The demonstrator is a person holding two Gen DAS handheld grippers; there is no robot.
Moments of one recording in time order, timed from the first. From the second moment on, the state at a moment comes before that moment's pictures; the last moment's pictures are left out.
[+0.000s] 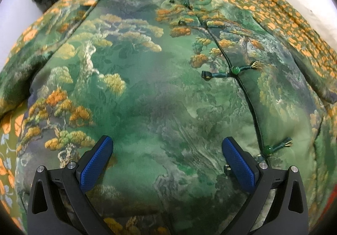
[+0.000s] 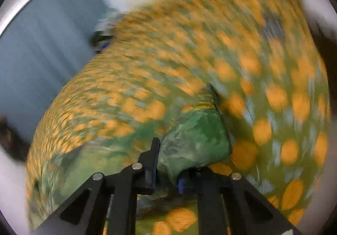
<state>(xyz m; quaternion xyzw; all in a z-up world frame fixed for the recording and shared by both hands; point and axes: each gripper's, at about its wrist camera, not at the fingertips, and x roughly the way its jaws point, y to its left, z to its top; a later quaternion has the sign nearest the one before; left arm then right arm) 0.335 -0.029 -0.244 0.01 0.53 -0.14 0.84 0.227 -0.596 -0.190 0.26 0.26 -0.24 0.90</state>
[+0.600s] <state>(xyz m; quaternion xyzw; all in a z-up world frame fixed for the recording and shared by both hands) 0.271 0.057 -0.139 -0.07 0.50 -0.13 0.85 0.225 -0.220 -0.141 -0.14 0.26 0.10 0.95</state>
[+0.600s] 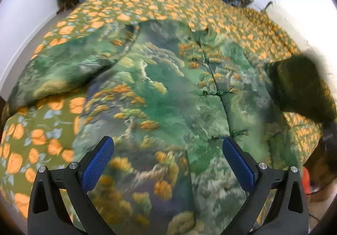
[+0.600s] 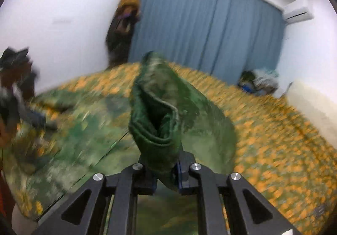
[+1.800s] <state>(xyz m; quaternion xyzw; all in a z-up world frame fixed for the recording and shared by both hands) 0.265 -0.101 -0.164 -0.05 0.53 -0.21 0.82 0.118 -0.226 -0.183 -0.03 0.34 0.16 0.93</state>
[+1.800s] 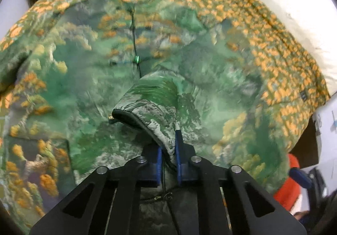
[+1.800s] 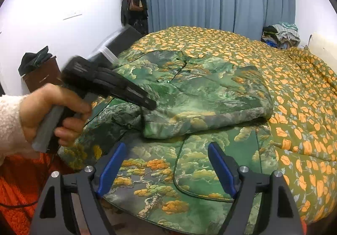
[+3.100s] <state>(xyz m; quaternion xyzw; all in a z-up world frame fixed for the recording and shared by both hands) 0.448 -0.019 -0.227 -0.03 0.51 -0.12 0.85 0.508 -0.317 -0.263 0.04 0.47 0.06 0.88</state>
